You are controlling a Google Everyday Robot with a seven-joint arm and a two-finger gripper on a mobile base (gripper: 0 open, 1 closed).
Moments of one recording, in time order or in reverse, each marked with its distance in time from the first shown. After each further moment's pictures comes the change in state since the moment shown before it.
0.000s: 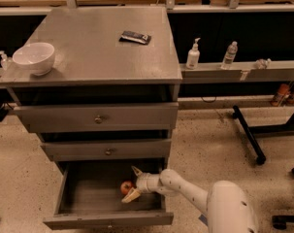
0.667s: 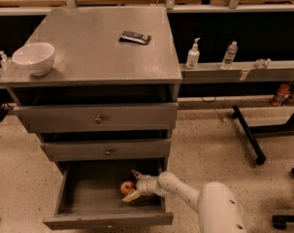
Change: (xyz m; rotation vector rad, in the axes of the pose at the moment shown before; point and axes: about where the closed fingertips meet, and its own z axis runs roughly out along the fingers) arm 0.038 -0.005 0.020 0.025 0.061 0.006
